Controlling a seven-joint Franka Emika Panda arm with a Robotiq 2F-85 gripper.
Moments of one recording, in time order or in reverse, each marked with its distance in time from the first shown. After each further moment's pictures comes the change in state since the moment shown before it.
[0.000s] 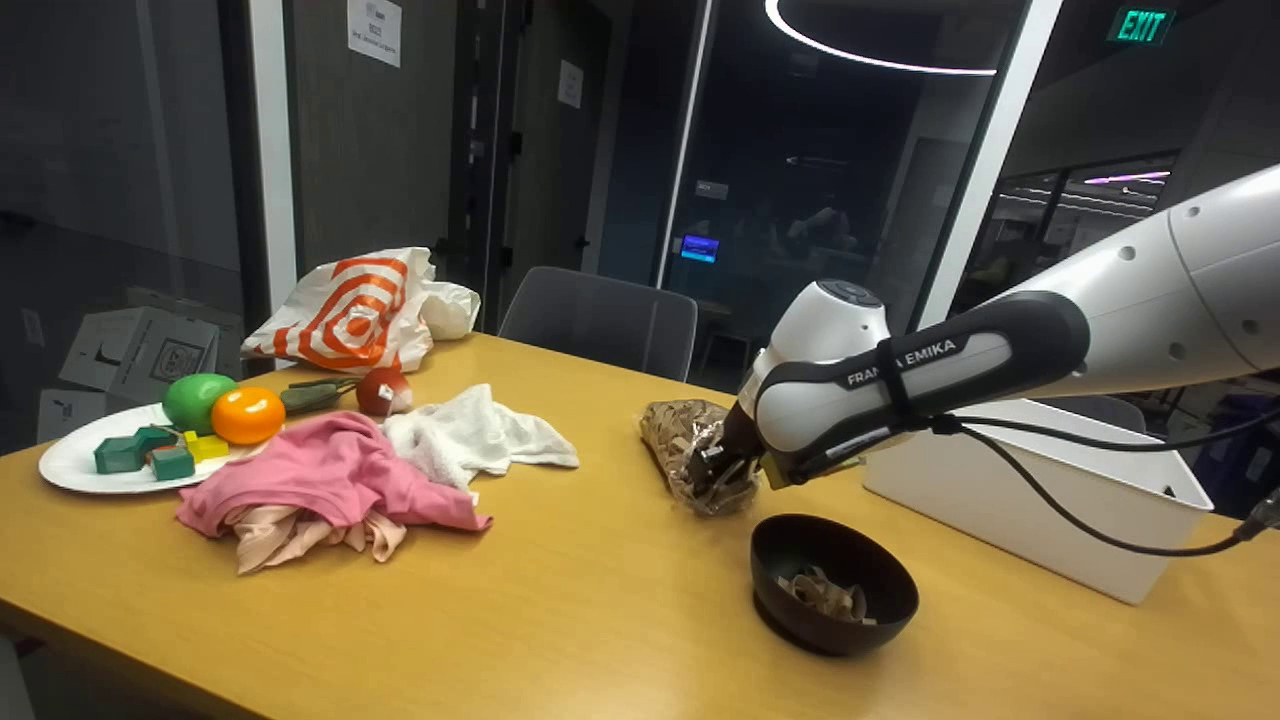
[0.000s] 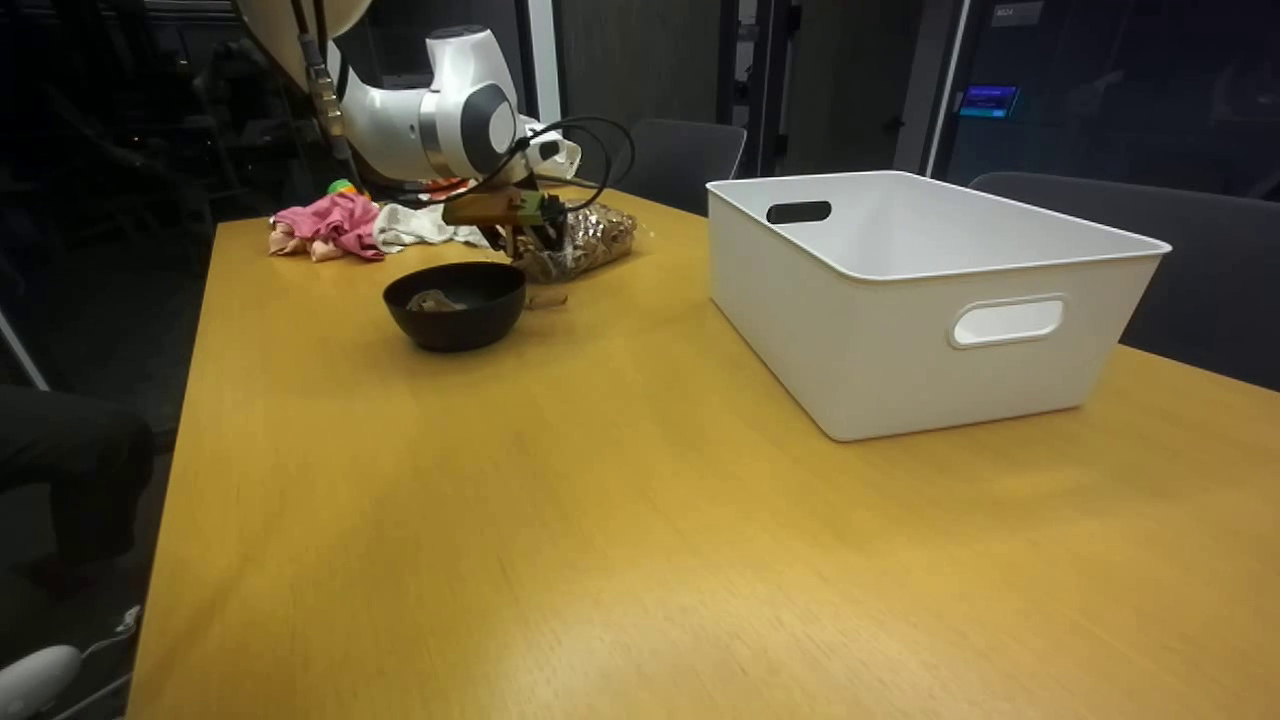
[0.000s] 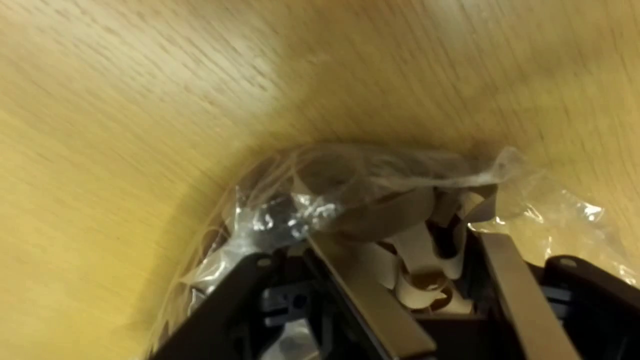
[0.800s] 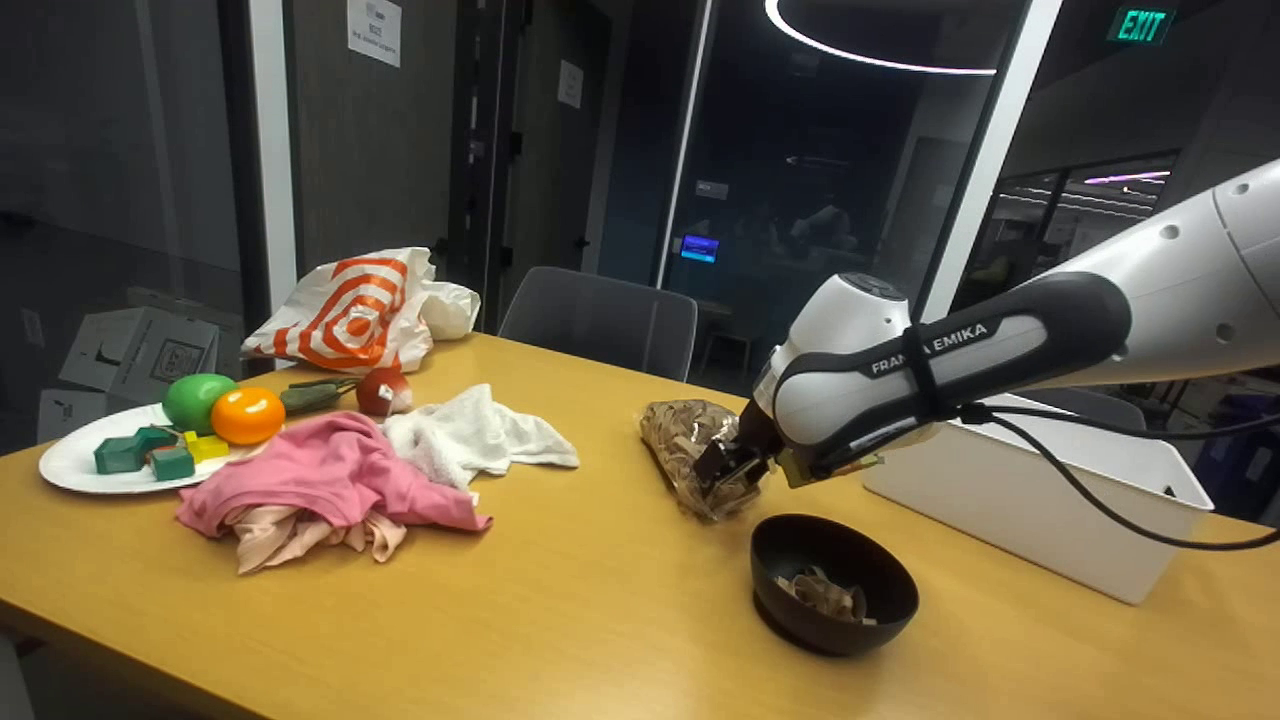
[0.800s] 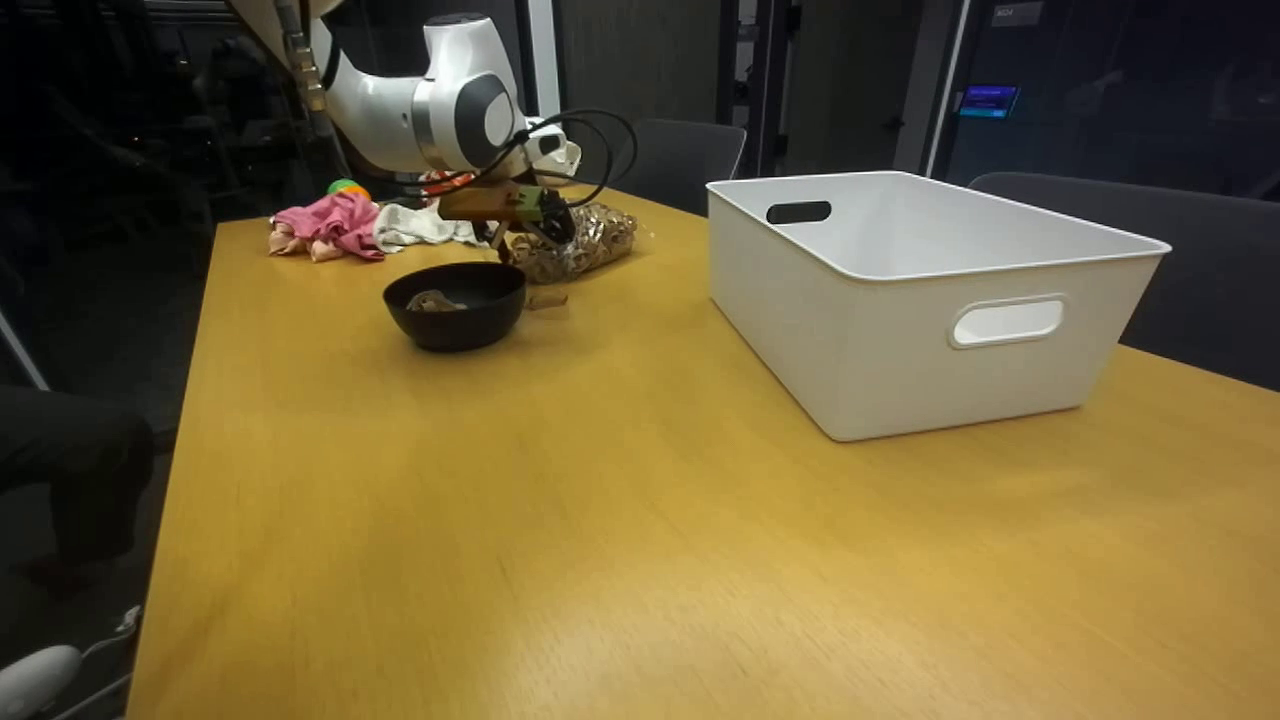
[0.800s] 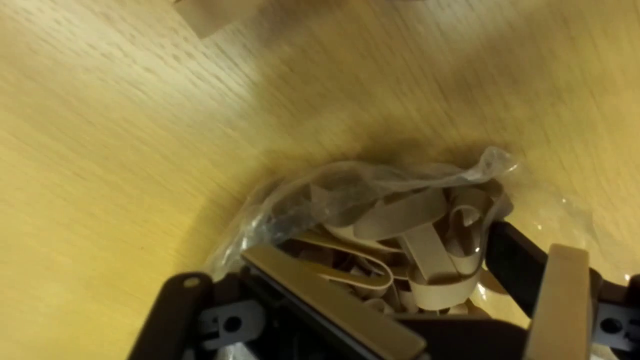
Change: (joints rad) arm -0.020 -0.062 0.010 -0.078 0.019 0.011 -0.021
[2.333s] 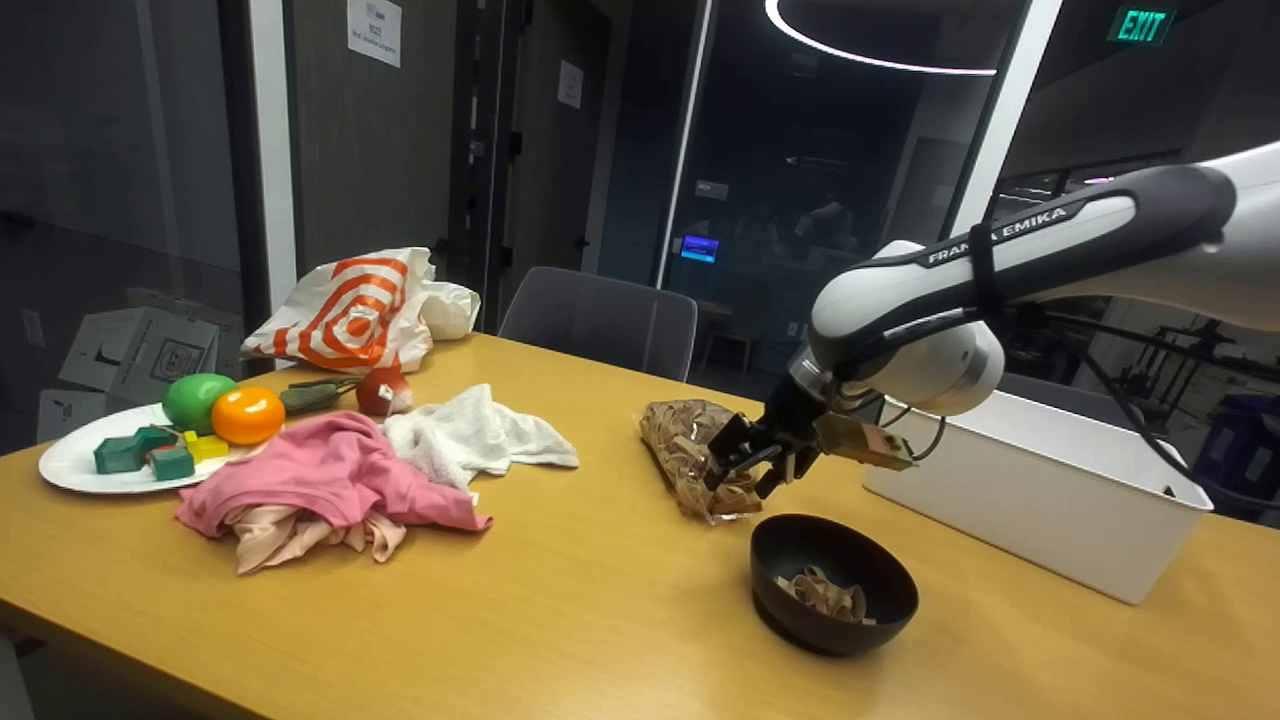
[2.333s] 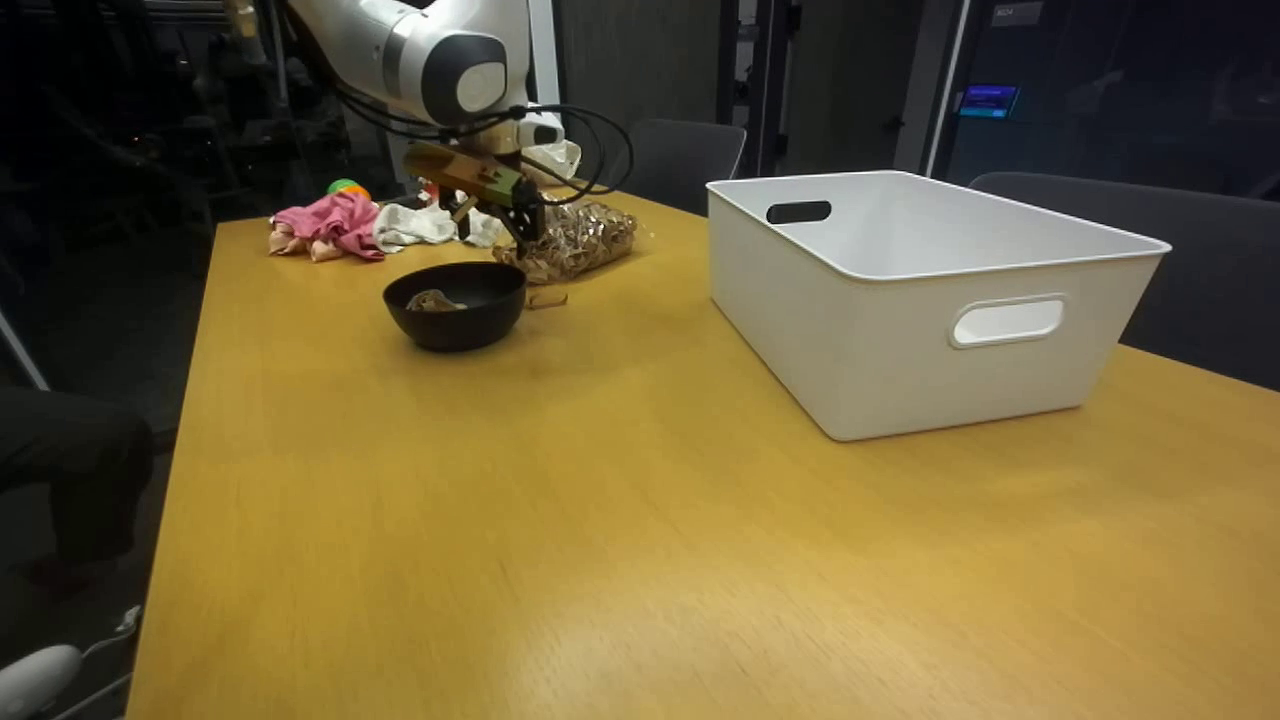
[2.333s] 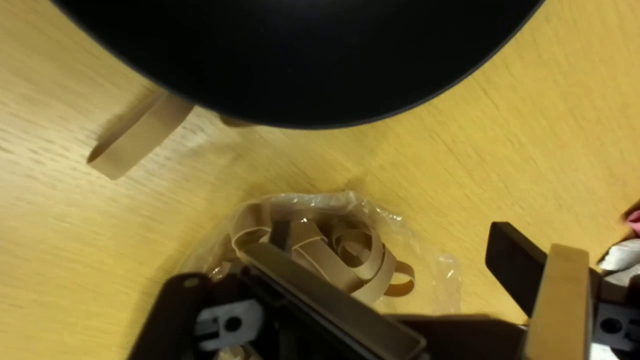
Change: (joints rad) arm -0.133 -0.140 0.141 -0.098 0.383 -0.196 -0.168
